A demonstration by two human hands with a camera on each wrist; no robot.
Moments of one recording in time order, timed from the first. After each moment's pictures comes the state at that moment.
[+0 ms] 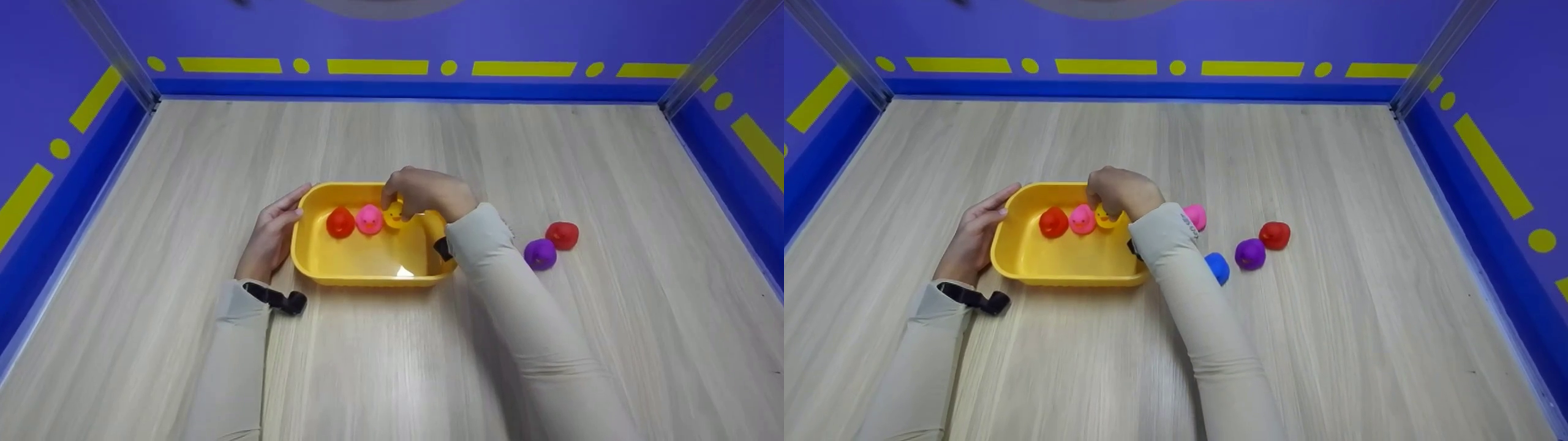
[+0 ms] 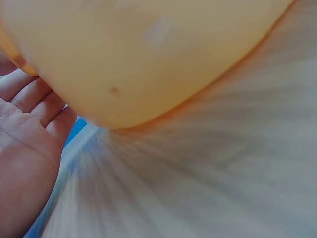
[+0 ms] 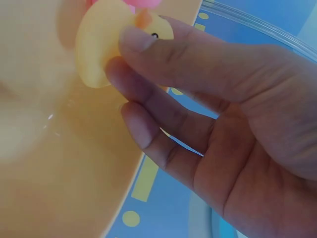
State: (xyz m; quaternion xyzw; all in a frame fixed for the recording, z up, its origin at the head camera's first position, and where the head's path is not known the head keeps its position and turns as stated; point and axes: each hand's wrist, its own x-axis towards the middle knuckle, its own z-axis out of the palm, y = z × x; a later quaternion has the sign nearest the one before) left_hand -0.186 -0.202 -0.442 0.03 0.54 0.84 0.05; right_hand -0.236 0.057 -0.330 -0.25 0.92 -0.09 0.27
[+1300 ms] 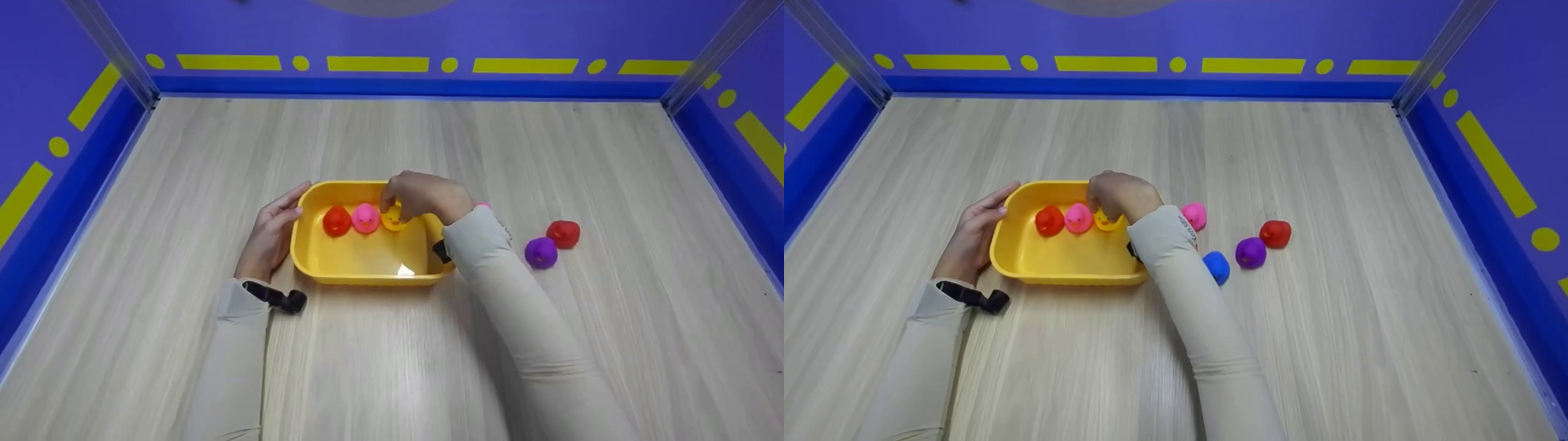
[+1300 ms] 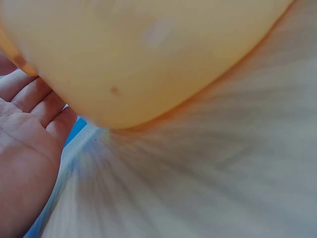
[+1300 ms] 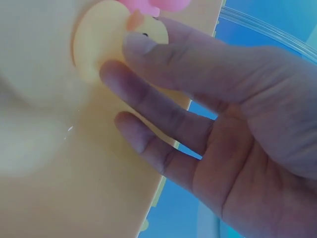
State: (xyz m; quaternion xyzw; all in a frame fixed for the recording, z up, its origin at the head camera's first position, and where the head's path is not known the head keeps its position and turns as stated) left_hand -0.186 -0.203 -0.442 0.04 0.55 0.84 0.05; right_hand -0.238 0.057 -0.343 -0.29 0.91 -0.08 0.27
